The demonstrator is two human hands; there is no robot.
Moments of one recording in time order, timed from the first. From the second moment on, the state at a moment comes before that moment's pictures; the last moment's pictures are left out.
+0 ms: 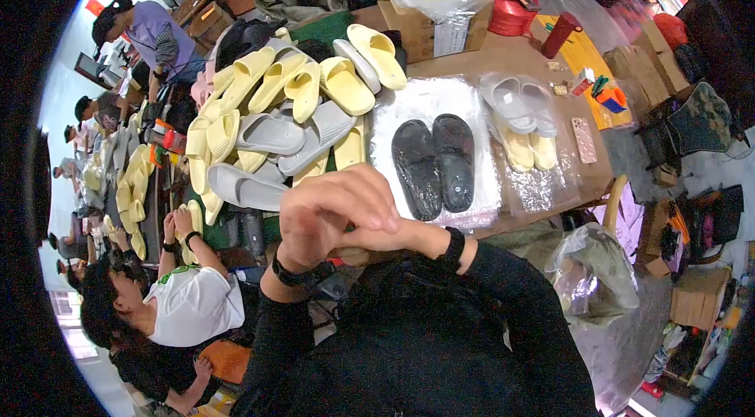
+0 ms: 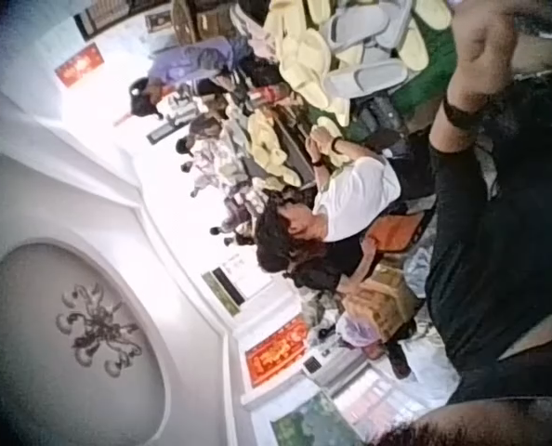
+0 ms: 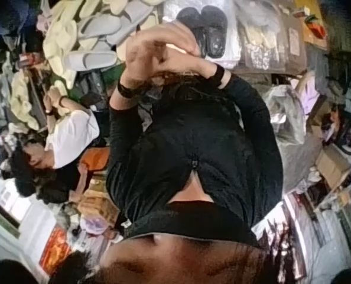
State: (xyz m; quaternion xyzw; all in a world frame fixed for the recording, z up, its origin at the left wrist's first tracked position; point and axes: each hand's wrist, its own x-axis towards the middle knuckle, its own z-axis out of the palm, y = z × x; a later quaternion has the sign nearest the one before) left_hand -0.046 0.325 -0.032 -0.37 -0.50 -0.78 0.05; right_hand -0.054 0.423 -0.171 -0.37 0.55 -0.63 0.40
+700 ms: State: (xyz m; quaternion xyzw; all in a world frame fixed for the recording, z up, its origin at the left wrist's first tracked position) left_hand -0.031 0.364 -0.199 -0.05 -0.44 -0.78 -0.43; right_hand -0.082 0.423 -0.141 -0.21 0.52 -0.80 0.21
